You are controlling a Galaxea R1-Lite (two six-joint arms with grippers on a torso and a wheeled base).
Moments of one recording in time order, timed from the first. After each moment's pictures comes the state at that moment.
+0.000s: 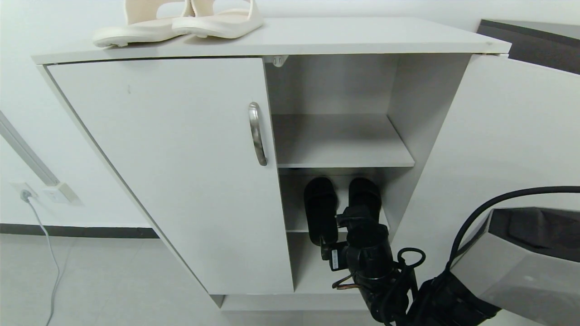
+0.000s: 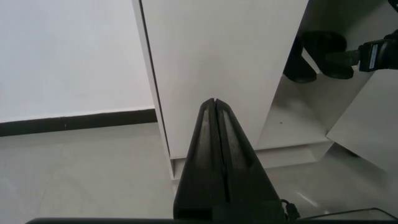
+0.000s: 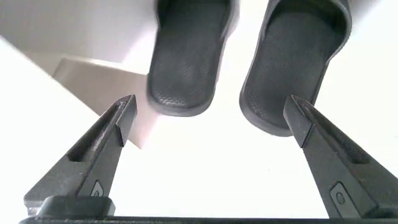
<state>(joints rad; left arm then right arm) 0.00 0.00 0.00 0.00 -0.08 0.02 0.86 2.17 -0.83 -1.04 -0.64 0.18</state>
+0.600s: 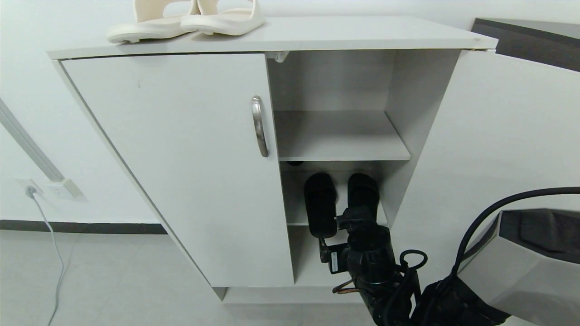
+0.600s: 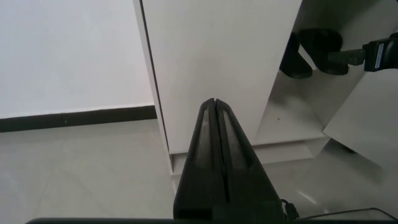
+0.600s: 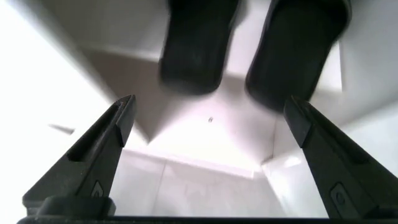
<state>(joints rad) 0.00 0.00 0.00 0.00 -0.08 0.02 0.88 2.15 -0.81 -1.05 -0.64 0.18</state>
